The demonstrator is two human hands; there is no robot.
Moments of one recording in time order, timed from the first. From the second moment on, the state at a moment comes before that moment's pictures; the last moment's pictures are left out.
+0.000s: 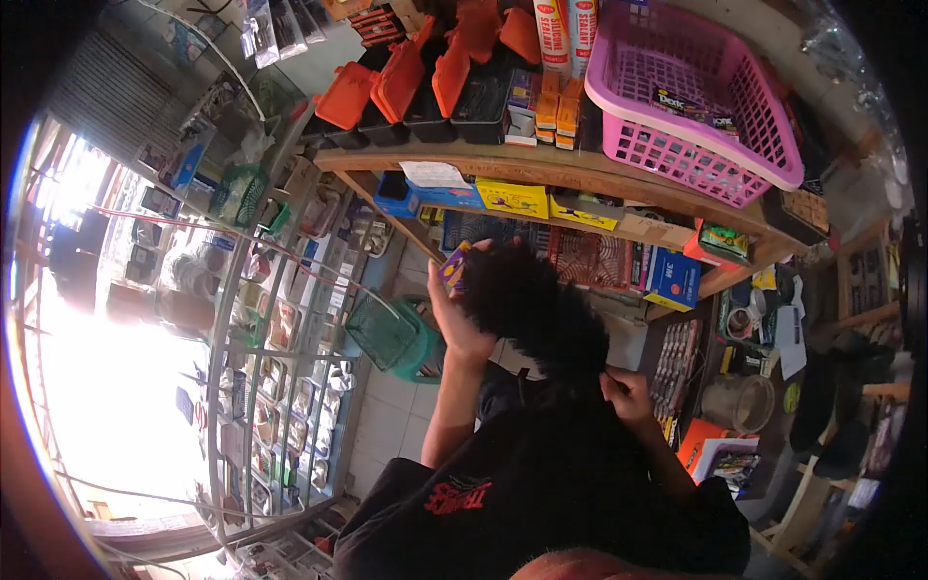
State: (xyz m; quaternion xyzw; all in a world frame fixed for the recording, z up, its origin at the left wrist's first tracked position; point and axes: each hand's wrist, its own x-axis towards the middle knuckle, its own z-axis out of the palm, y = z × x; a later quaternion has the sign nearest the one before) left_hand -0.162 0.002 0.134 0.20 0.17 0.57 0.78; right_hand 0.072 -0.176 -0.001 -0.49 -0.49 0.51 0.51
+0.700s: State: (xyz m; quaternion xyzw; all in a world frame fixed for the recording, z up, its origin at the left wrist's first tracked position) left_hand -0.136 -0.005 0.119 0.10 0.10 0.56 0.81; right_hand 0.055 -0.160 0.039 -0.58 -0.47 0.41 0.52
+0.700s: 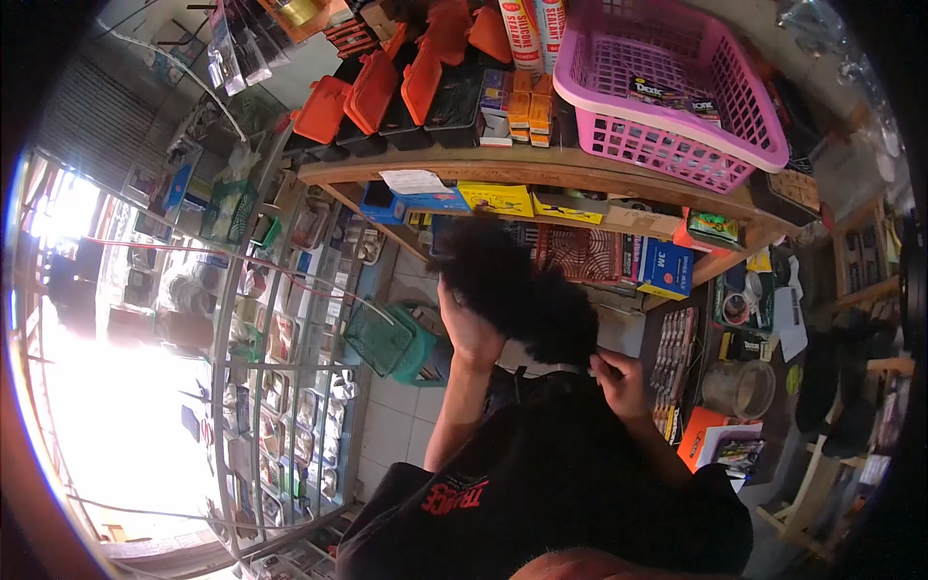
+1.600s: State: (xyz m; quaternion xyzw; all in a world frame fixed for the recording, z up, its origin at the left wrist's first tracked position) left_hand -0.144 -0.010 0.100 0.11 0.07 0.54 0.83; right_hand 0.084 -0.151 0.068 -0.26 -0.37 0.79 0.41
